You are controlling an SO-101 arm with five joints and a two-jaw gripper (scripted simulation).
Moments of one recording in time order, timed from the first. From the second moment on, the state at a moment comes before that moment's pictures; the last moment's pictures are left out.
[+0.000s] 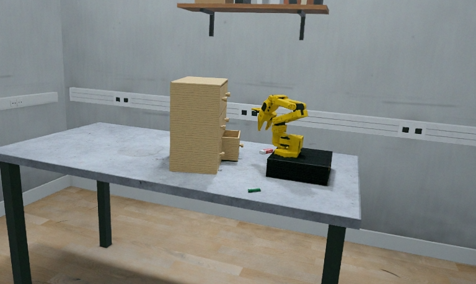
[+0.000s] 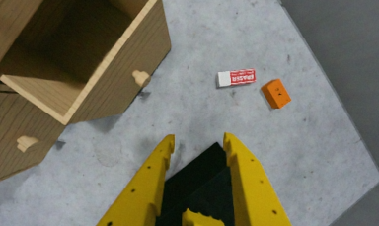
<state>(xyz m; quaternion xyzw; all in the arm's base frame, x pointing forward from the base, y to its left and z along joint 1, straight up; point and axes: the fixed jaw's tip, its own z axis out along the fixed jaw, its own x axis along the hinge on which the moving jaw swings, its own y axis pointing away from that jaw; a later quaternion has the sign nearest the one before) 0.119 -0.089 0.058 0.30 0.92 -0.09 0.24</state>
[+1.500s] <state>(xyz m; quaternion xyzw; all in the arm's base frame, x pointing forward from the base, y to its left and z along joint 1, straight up) 0.097 -0.073 0.199 0.29 0.82 -0.18 0.46</state>
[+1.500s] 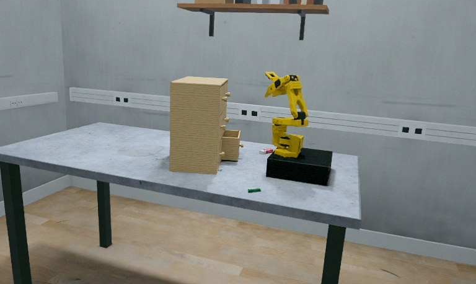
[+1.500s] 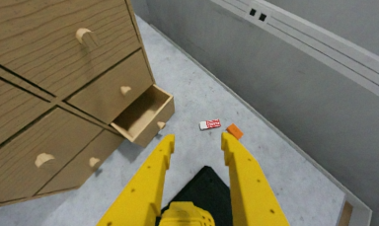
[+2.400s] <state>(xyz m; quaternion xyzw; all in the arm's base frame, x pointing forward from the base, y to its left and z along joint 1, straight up) 0.118 -0.021 0.200 0.09 0.86 -0.07 0.49</state>
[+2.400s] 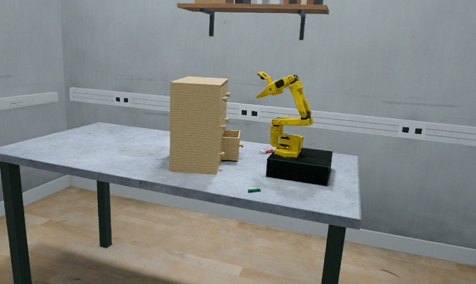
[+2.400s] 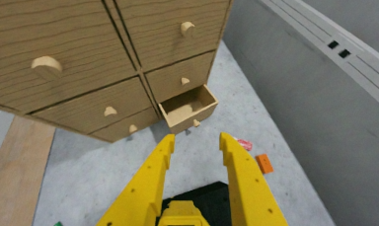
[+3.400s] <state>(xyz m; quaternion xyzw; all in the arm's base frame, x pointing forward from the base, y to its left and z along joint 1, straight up) 0.091 0.079 0.200 -0.29 0.82 0.15 0.48</state>
